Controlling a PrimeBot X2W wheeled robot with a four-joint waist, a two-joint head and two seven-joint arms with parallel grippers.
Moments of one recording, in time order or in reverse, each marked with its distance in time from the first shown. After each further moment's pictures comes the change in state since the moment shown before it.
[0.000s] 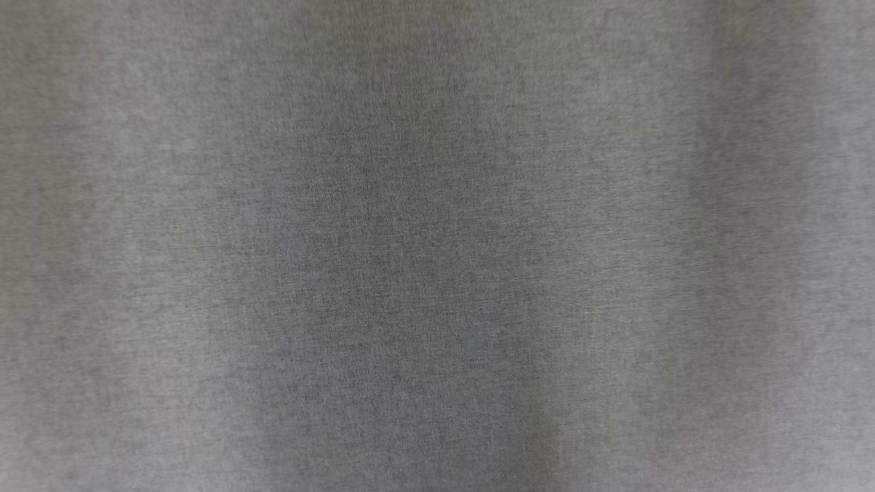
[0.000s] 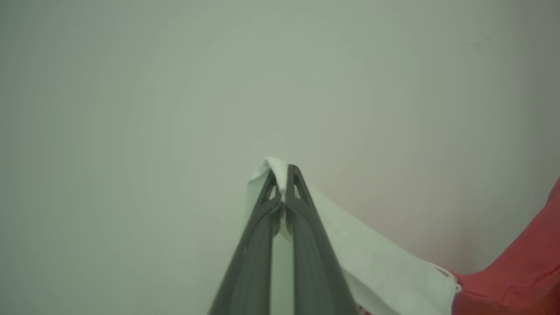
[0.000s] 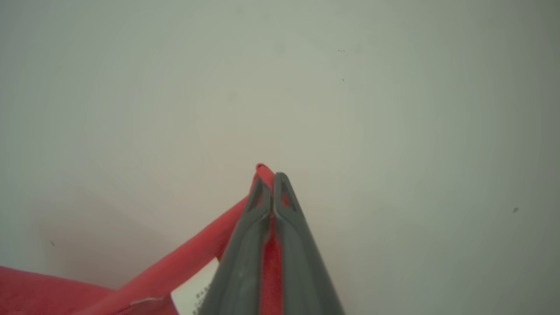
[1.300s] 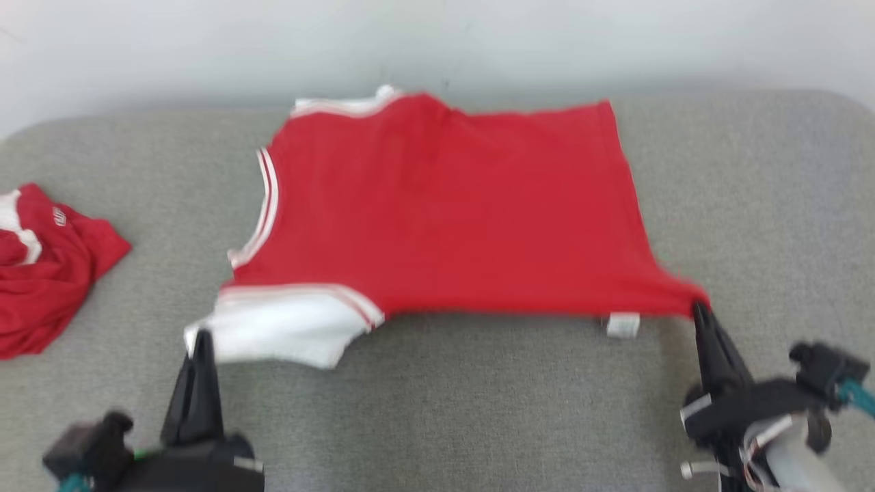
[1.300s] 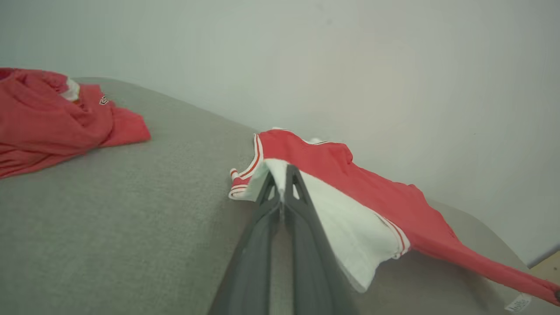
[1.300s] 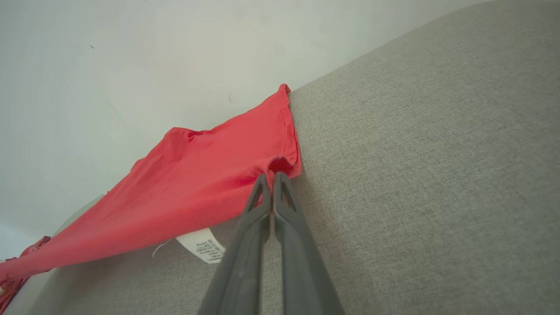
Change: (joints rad) left arm 1.950 -0.096 0.470 -0.880 -0.045 0.193 -0.017; right arm 1.573 0.014 -0.067 -0.566 0.188 0.000 0.006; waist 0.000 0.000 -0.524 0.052
